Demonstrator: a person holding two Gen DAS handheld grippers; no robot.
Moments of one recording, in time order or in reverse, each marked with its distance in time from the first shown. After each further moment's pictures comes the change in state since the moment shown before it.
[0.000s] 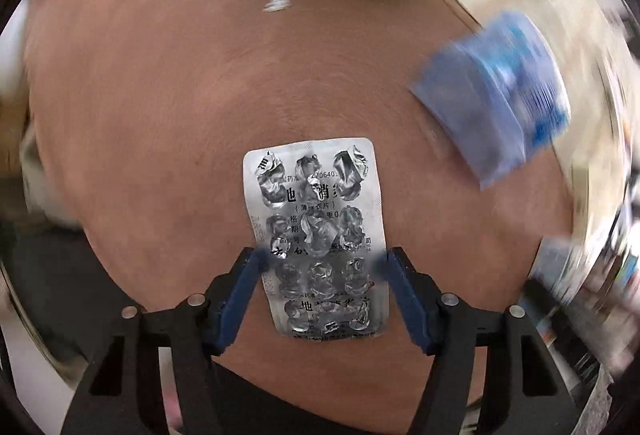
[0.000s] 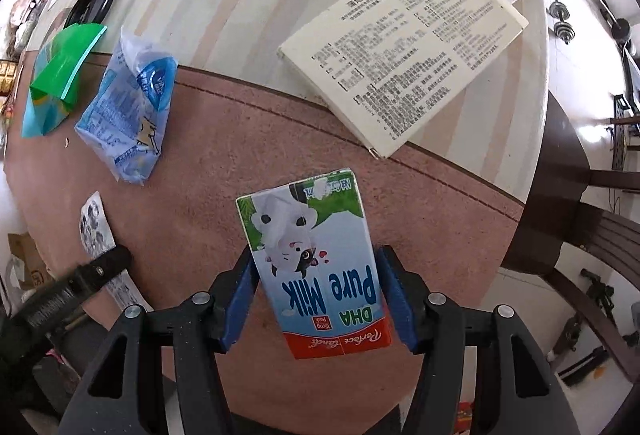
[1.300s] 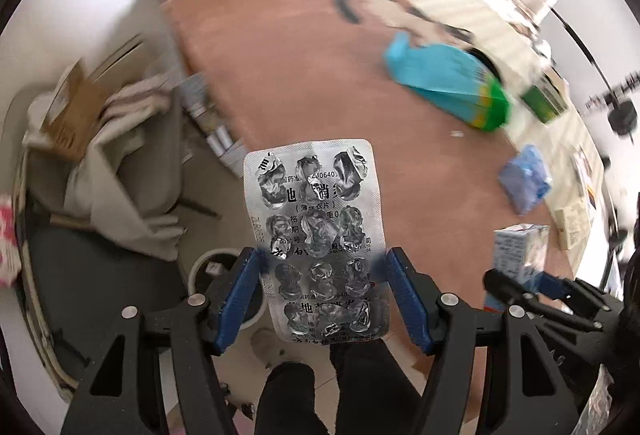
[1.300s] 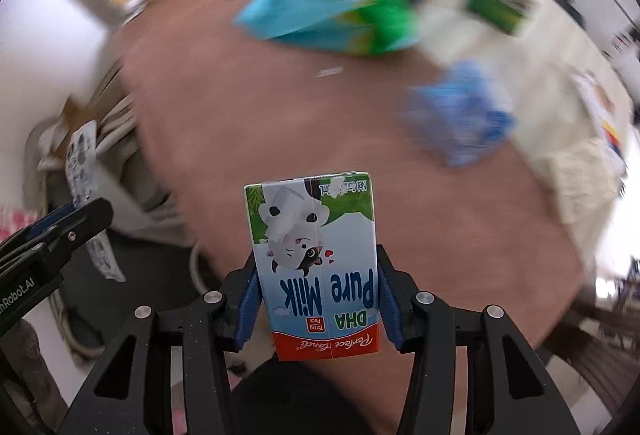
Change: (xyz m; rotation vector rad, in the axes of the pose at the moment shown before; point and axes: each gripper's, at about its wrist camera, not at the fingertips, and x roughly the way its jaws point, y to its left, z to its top) left arm -0.140 0.193 -0.119 -0.213 -0.364 -0.061; right arm -0.058 0.230 -0.132 -0.515 -0.171 0.101
